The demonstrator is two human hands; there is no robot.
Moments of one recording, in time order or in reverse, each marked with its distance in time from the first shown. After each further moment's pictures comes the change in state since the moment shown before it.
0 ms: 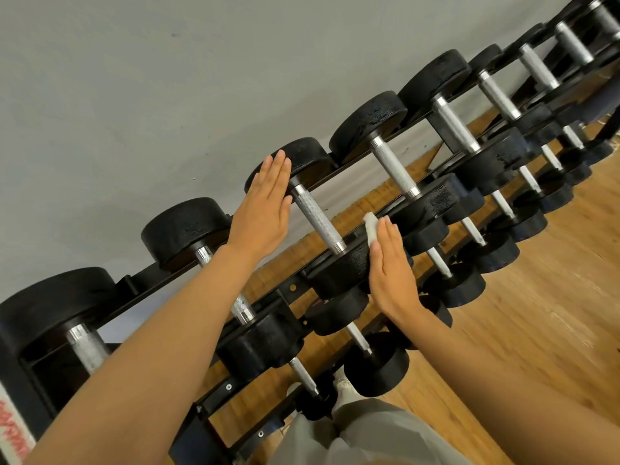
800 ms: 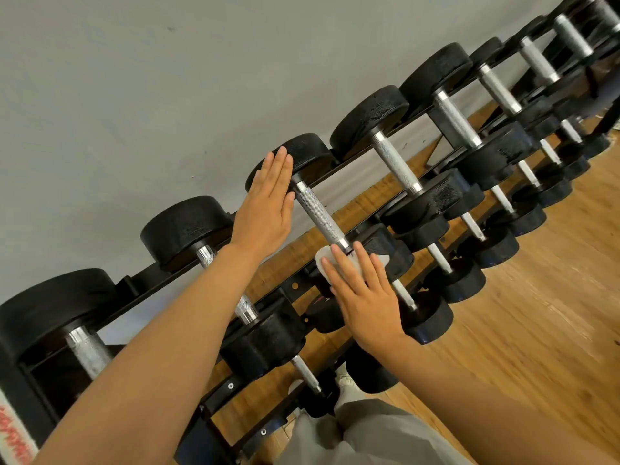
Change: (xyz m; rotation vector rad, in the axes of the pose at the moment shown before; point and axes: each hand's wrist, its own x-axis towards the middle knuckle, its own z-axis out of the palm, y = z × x) left_hand 0.001 -0.001 0.004 -0.032 0.018 -0.002; right_hand -0.042 0.012 0.044 -0.632 0.081 -0.579
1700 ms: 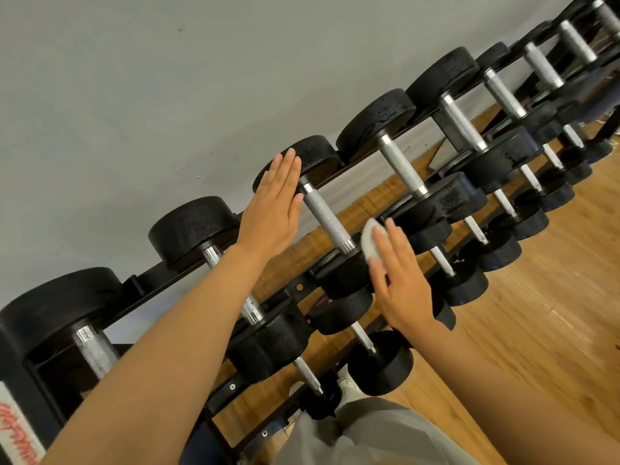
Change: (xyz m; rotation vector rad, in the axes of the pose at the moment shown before) left_hand 0.000 -0.003 0.000 0.010 -0.005 0.029; right_hand 0.018 0.034 -0.024 0.468 0.028 0.388
